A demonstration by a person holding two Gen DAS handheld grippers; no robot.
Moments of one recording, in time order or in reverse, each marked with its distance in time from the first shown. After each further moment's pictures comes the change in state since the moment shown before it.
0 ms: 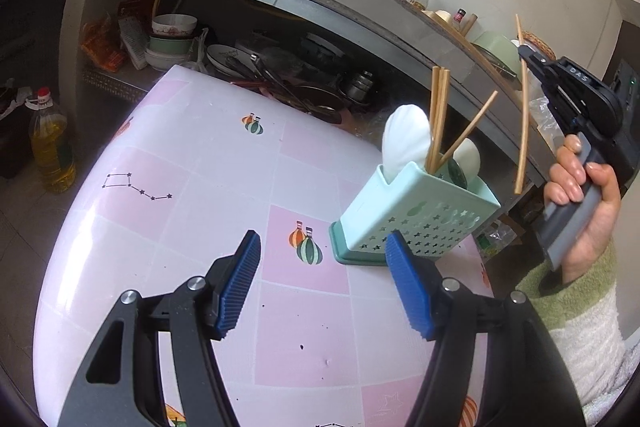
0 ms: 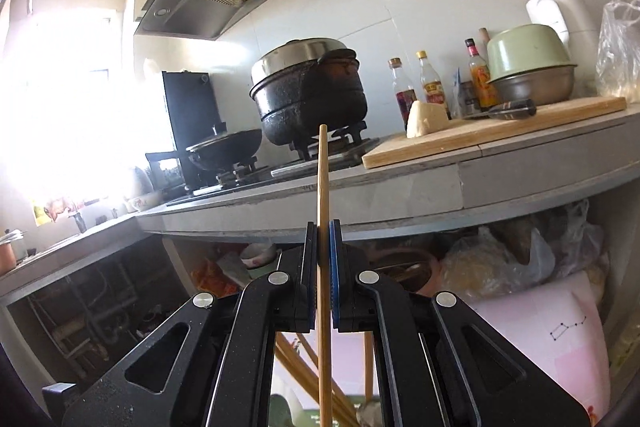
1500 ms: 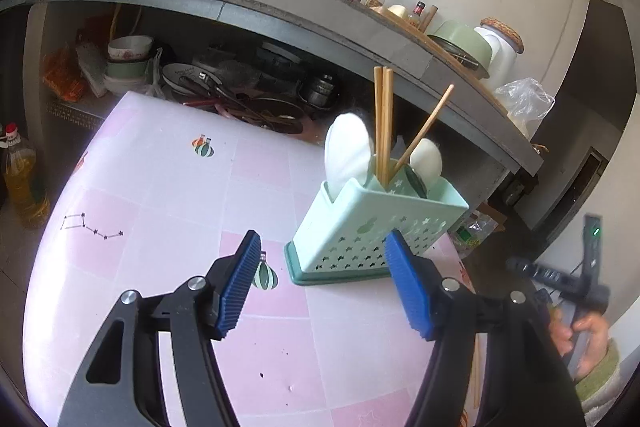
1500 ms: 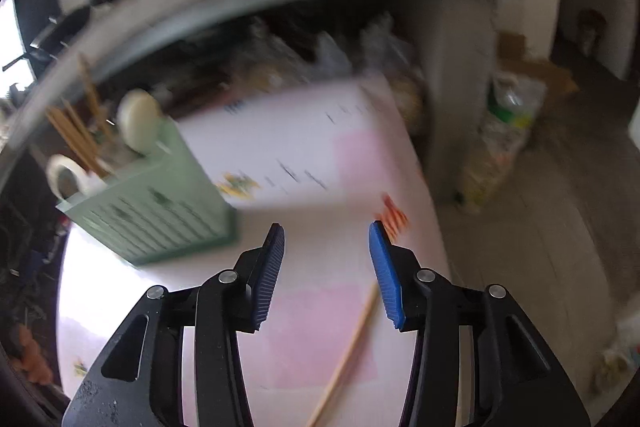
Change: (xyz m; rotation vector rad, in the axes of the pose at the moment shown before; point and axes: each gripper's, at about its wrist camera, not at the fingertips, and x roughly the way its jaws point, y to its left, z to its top) left arm 0.019 -0.035 0.012 0.101 0.003 -0.097; right arm -0.132 -0.140 -0.121 0.197 0.648 -0.590
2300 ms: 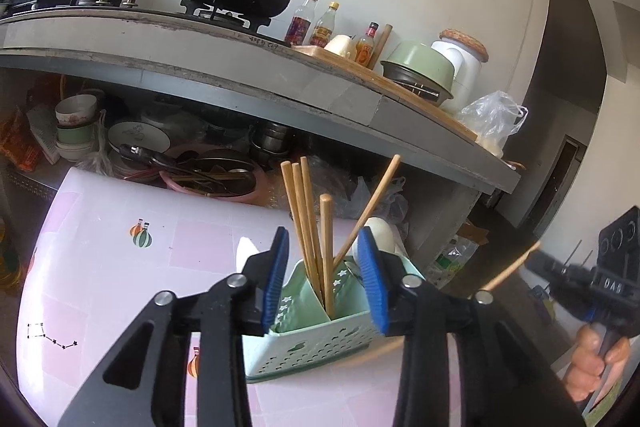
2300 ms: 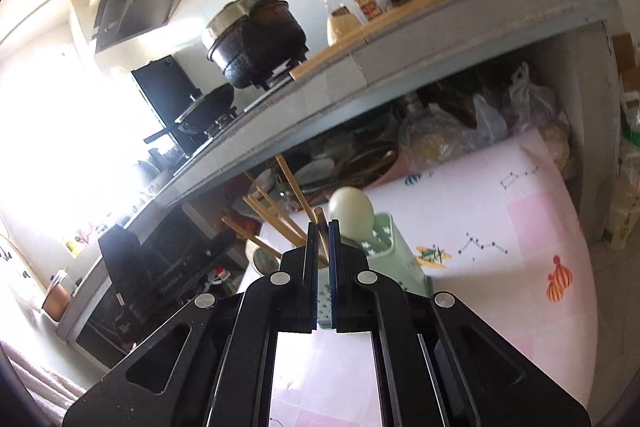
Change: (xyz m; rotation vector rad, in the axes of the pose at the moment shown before) left arm 0.032 -0.060 0.074 0.122 -0.117 -0.087; right arm -0.095 0.055 0.052 -0.009 -0.291 0.653
